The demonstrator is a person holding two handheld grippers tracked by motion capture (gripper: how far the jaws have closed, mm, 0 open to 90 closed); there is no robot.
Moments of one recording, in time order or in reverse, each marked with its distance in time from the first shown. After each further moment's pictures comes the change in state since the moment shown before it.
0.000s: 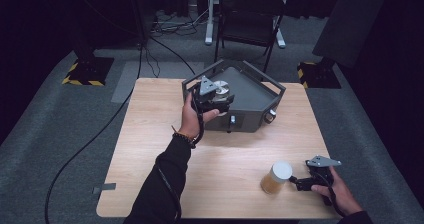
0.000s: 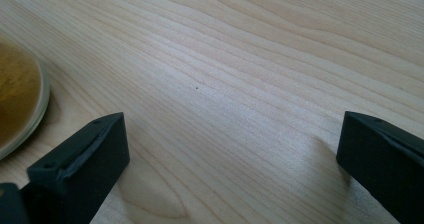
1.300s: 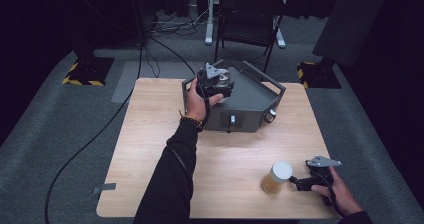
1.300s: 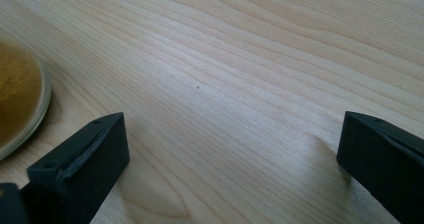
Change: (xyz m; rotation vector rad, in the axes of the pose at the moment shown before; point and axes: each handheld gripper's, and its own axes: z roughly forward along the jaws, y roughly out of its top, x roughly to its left) left arm 0.013 0.021 0.046 0.049 0.102 -0.008; right arm 0.000 0.000 0.000 -0.001 0.002 0.000
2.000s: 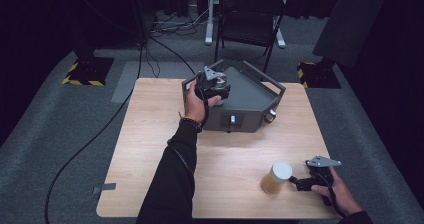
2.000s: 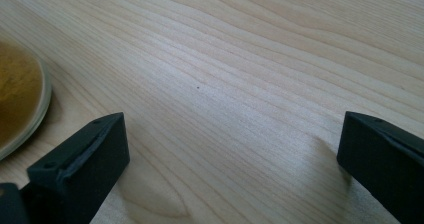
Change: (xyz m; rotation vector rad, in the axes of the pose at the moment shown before) left arm 0.004 -0.009 0.012 0.055 0.028 -0.006; right arm 0.000 0.000 0.000 0.000 0.001 -0.001
